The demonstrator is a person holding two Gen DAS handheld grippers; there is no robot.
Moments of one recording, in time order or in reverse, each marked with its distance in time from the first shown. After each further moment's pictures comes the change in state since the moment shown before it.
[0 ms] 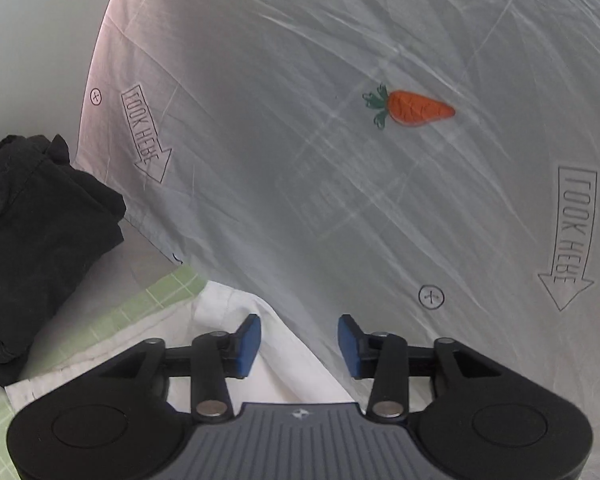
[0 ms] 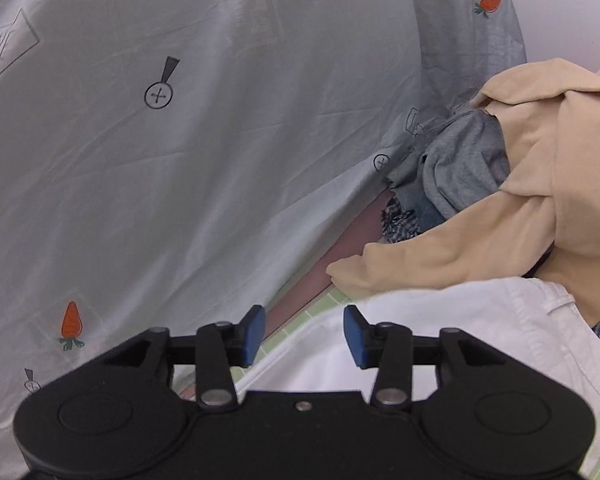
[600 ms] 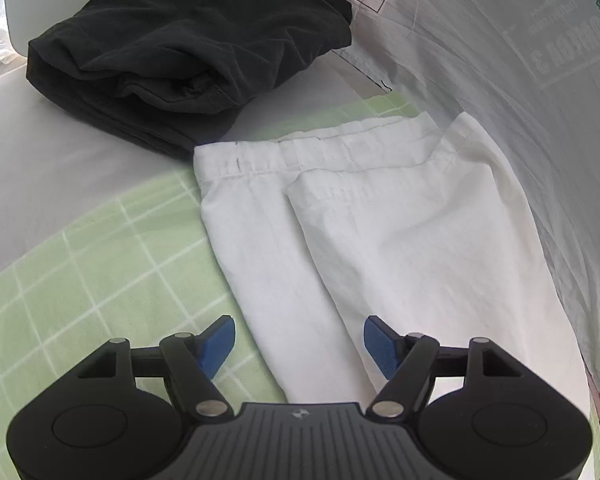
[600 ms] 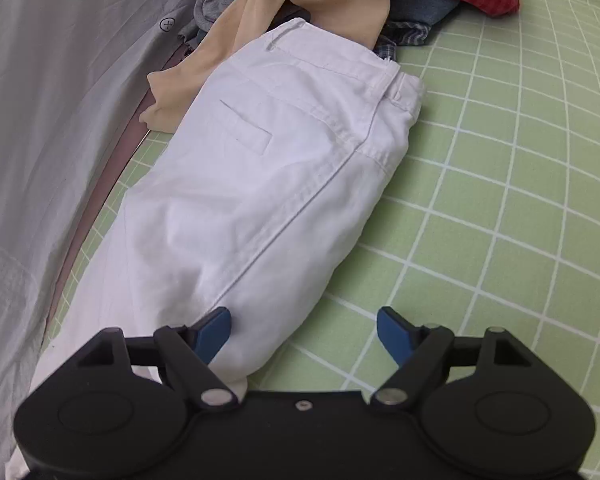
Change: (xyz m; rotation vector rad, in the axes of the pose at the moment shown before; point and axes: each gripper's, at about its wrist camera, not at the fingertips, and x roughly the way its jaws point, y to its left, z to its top) left arm -0.005 0.138 -0.116 -0.159 0.284 0.298; right arm -0.062 -0.120 -0.151 0.375 0.294 -0.274
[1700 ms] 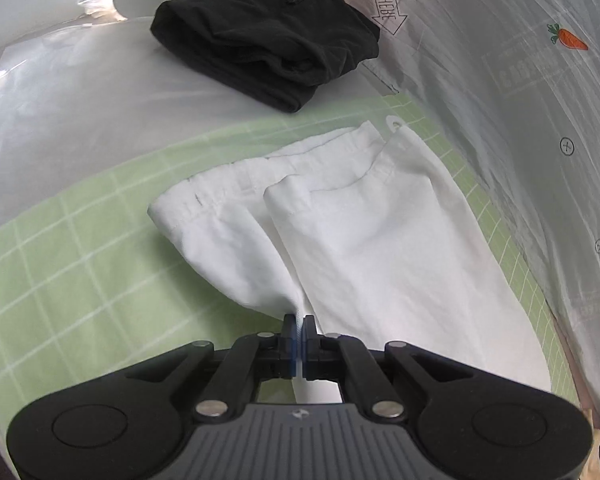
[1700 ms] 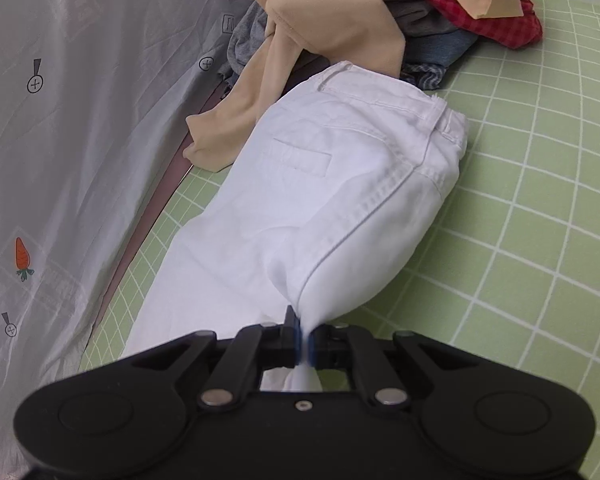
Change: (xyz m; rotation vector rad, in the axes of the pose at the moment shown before) left arm -0.122 0.098 -0.107 -0.045 -0.004 -0.088; right arm -0.033 -0.045 0.029 -0.075 -0.063 0.172
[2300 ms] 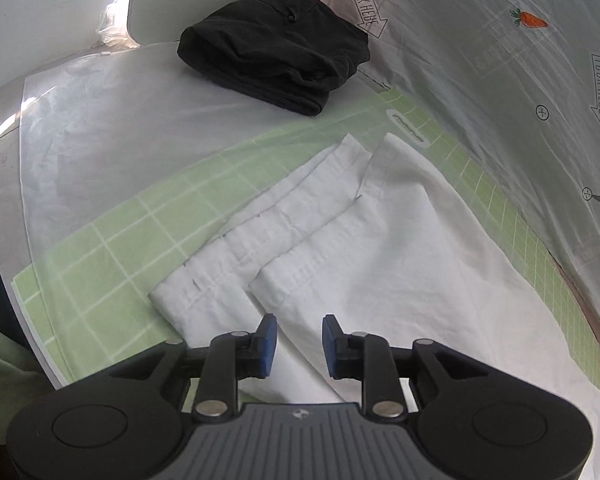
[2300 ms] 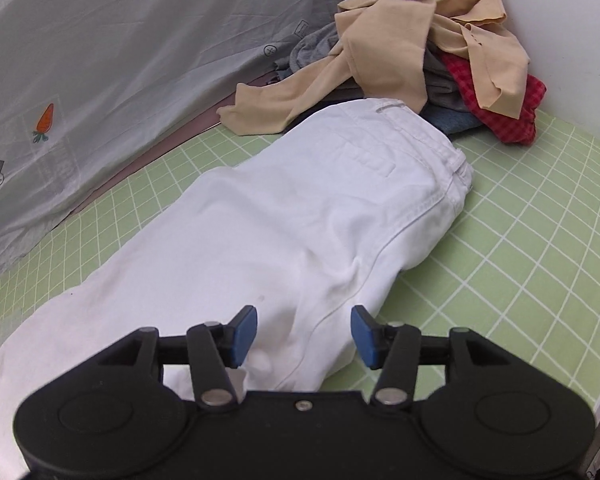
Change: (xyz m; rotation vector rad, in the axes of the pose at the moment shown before) left arm -0.034 0.048 -0.010 0.143 -0.035 -0.014; right arm -0.064 0.024 -0.075 -0.407 -0.059 -0.131
